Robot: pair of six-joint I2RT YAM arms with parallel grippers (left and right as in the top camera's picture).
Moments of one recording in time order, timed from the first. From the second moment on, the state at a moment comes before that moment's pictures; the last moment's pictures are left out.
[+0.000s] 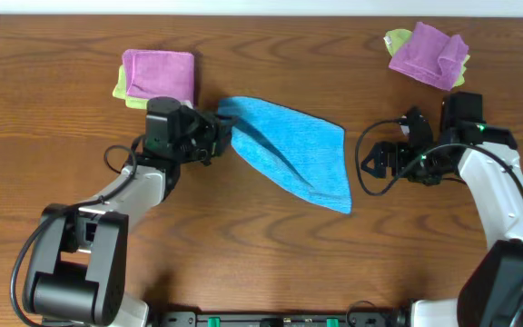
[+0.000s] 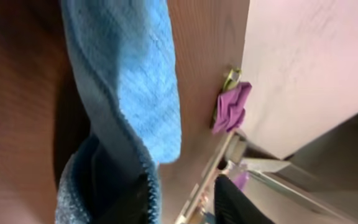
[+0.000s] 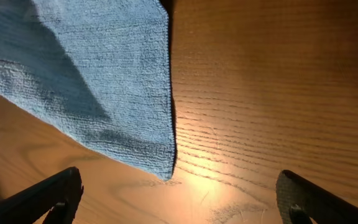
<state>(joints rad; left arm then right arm) -0.19 1.69 0.78 0.32 0.60 -1.45 -0.15 1.59 1.10 -0.93 -0.43 -0.08</state>
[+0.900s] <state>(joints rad) -0.39 1.95 1.06 0.31 0.50 -1.41 -0.15 1.59 1.10 -0.95 -0.46 -0.05</state>
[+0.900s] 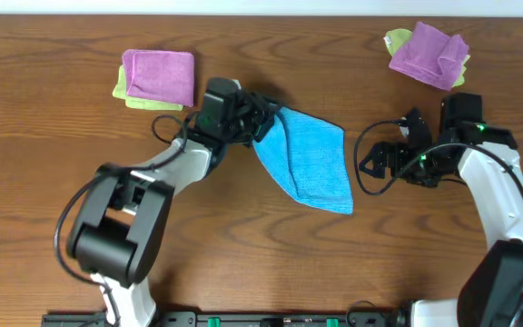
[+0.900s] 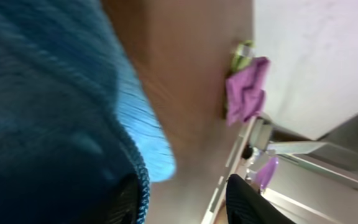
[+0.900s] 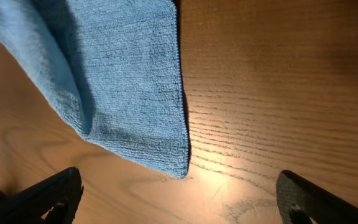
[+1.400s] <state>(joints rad) -0.36 2.06 1.12 0.28 0.53 -1.29 -0.15 1.59 1.10 -0.96 -0.46 -0.05</state>
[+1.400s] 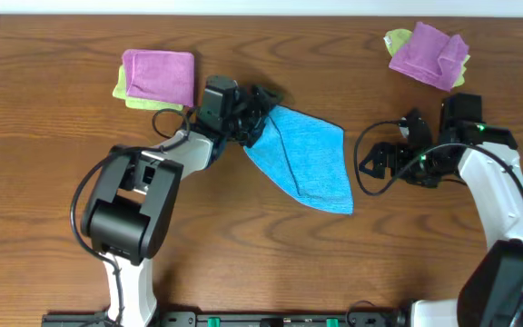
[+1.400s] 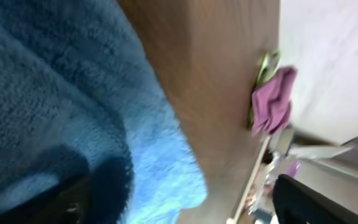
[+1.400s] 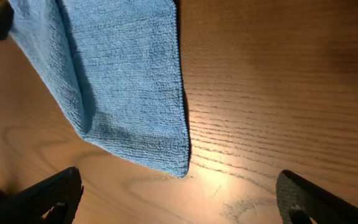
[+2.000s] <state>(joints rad) -0.17 2.06 1.13 0.06 0.79 -0.93 -0.15 1.59 1.10 -0.98 -0.46 -0.05</state>
